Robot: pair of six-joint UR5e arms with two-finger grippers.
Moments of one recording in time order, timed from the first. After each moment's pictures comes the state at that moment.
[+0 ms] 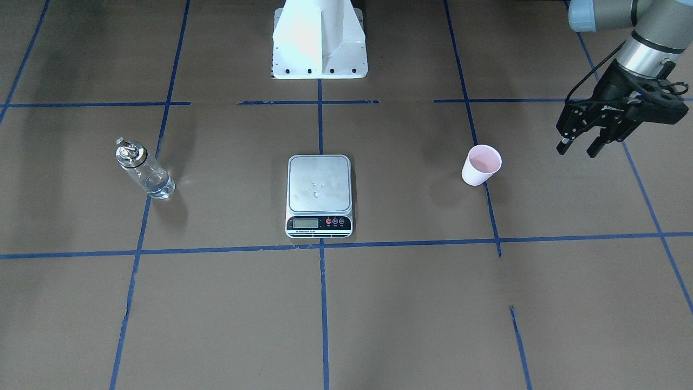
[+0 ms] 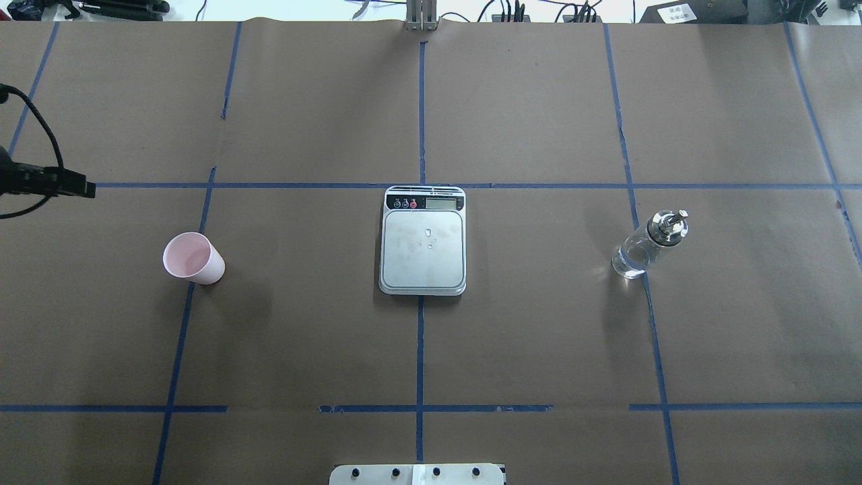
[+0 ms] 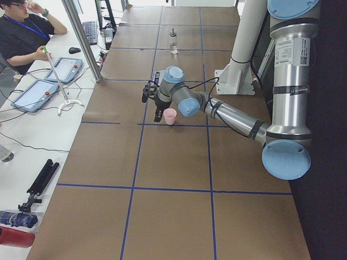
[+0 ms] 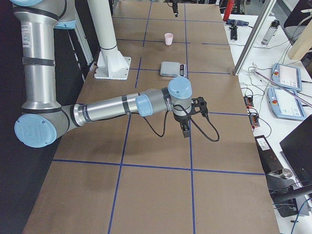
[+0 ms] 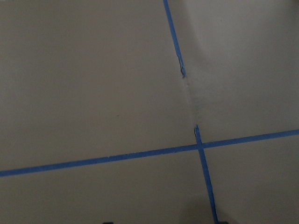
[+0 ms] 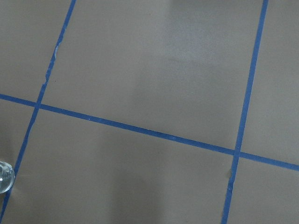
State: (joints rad) left arm -0.97 -1.52 -2.02 -2.01 -2.04 -0.88; right arm 1.50 -1.59 1.85 -1.48 2.40 0.07
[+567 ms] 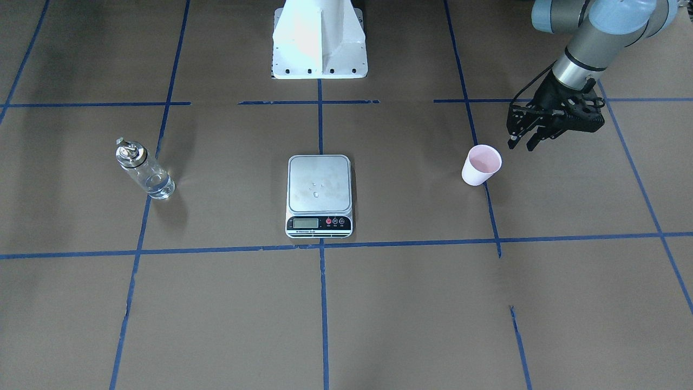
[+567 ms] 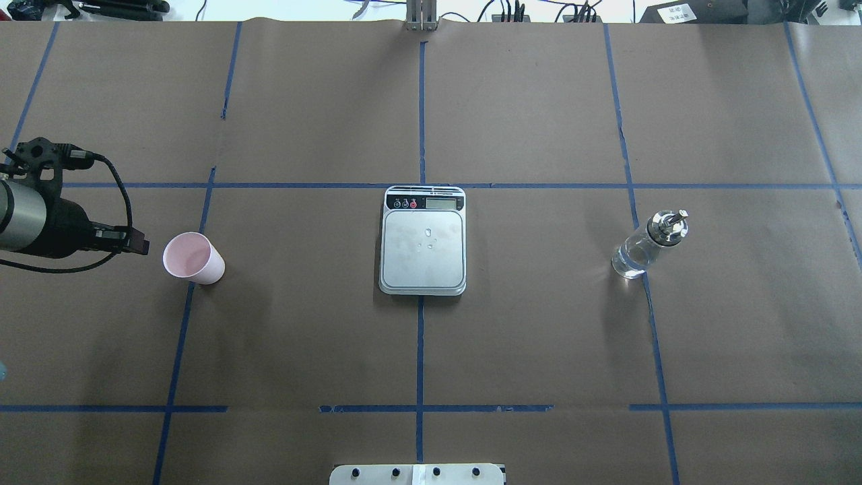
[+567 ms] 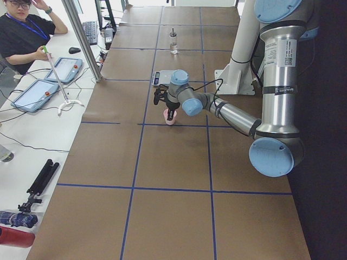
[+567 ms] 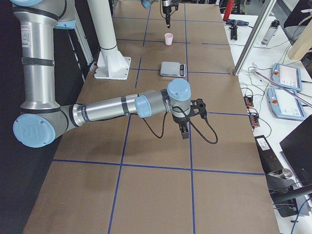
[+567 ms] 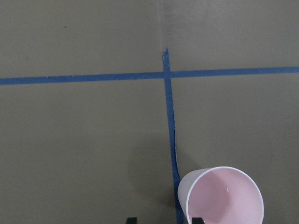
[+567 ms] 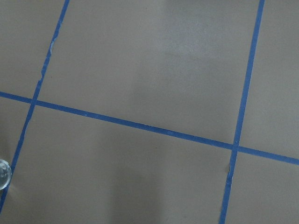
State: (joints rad) left arm -0.80 -1.54 -1.99 -2.01 -2.01 -0.97; right arm 1.50 -1.60 1.84 -1.48 2.40 0.07
